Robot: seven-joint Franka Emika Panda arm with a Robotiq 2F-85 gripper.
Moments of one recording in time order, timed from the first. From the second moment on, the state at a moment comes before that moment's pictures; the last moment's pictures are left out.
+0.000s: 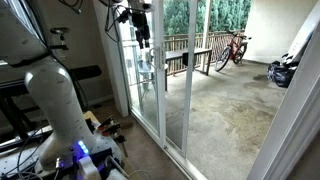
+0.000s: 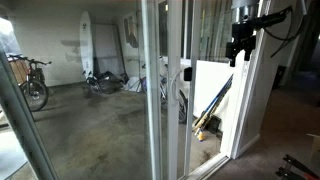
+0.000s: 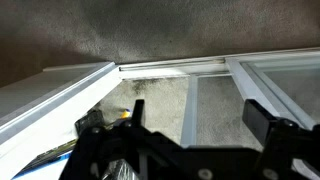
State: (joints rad) arm -0.05 -0.35 0.23 -2.17 -0.13 1.79 0.45
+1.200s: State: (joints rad) arm -0.02 -0.25 0.24 -2.18 -0.18 2.07 0.54
